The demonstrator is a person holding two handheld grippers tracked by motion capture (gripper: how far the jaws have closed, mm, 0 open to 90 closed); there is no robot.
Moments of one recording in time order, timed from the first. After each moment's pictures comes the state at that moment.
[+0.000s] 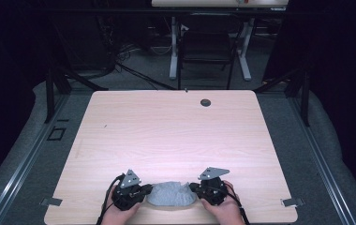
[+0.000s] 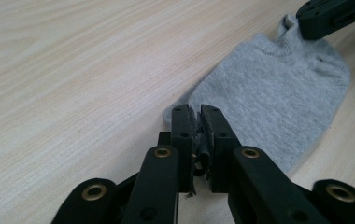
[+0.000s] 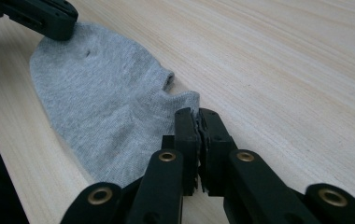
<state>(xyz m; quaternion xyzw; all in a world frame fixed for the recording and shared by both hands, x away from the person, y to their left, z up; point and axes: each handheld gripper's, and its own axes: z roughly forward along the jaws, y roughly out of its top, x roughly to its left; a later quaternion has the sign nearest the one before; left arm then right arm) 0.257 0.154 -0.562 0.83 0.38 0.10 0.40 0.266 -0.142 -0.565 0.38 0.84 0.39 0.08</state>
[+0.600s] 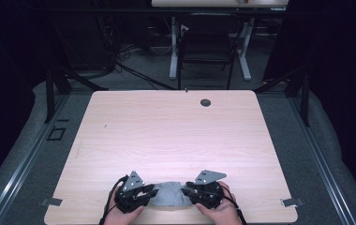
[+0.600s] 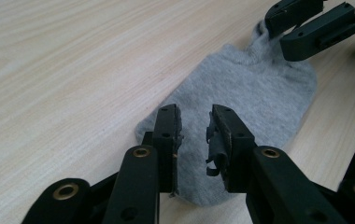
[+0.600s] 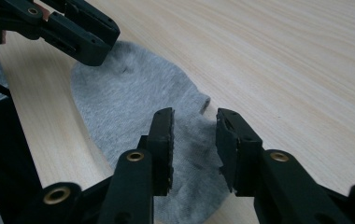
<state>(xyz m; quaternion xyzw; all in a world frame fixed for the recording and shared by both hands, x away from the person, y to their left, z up) 0.250 0.143 -0.562 0.84 0.35 0.09 0.40 0.256 -0.129 -0.560 0.32 0.85 0.41 0.09</state>
